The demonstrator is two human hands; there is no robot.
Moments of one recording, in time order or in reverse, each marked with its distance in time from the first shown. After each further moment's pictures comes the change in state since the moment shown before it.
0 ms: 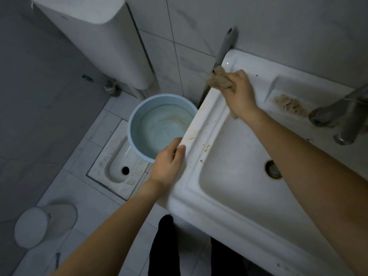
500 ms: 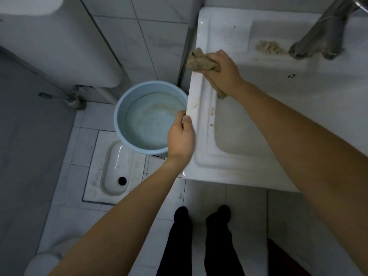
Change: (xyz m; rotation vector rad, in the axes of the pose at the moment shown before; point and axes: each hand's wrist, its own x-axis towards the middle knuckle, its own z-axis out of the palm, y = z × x) left_hand -0.001 -0.007 -0.005 -0.277 -0.067 0.012; right_hand -0.065 -0.029 0.025 -0.028 0.058 0.103
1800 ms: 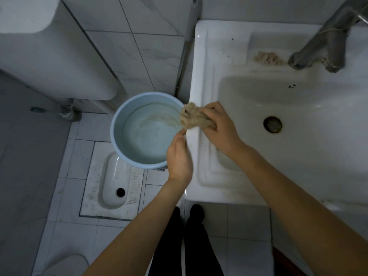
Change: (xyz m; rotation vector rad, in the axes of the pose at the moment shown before) left_hand 0.010 -0.010 0.001 -0.284 0.027 -0.122; right_hand -0.091 -0.007 0.043 0.097 0.054 -0.054
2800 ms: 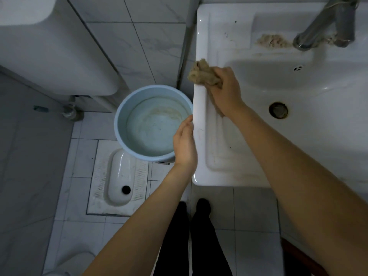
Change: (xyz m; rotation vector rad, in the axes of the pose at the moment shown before) left_hand 0.000 -0.005 -0.007 -0.223 -0.092 -0.080; right_hand 0.047 -0.005 -0.001 -0.002 0.201 0.185
